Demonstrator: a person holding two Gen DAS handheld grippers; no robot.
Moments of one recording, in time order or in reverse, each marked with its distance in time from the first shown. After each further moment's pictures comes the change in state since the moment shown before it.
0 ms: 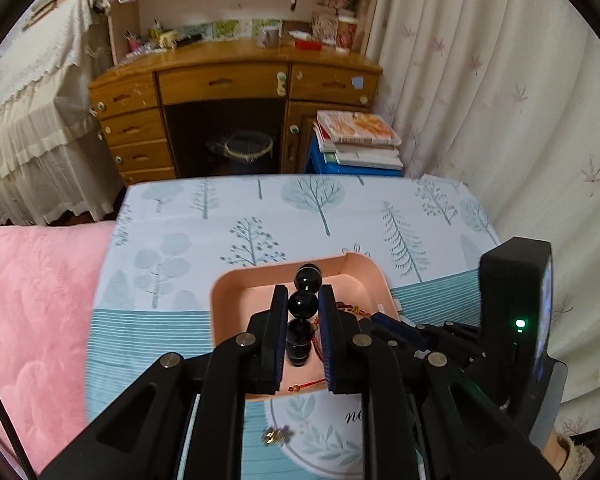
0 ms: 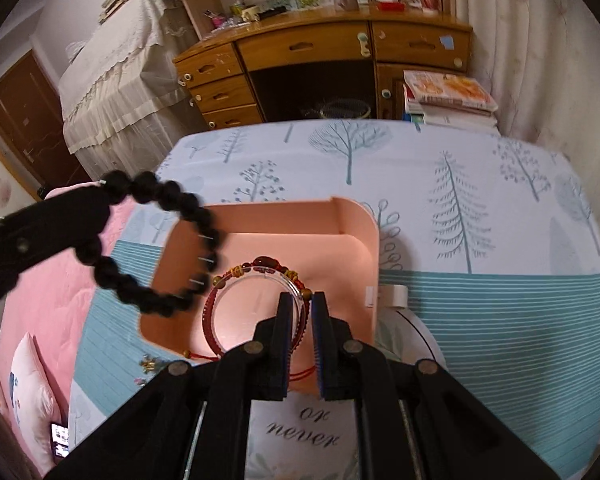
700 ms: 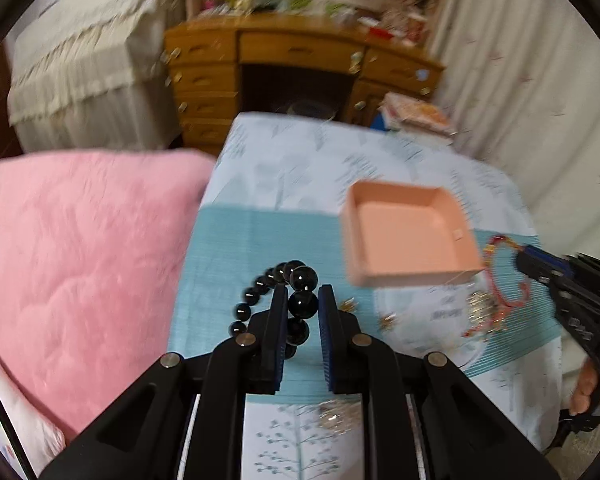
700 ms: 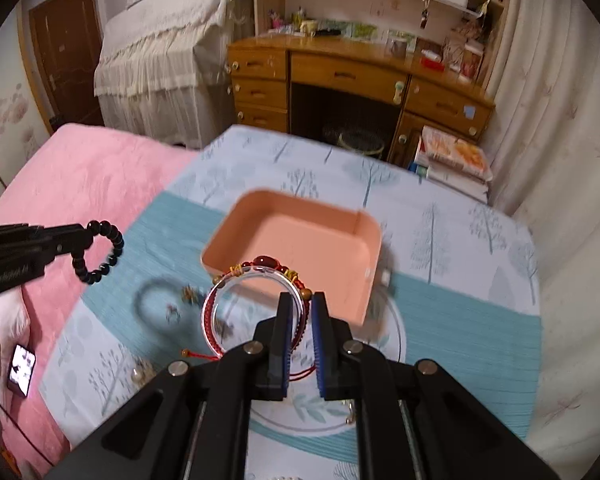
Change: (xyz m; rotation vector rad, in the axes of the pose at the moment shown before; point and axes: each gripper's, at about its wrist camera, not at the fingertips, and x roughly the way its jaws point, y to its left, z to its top) left arm -0.095 0.105 -0.085 -0.137 0.044 0.082; right arm -0.113 0.063 -0.027 -0.284 -0.055 -0.098
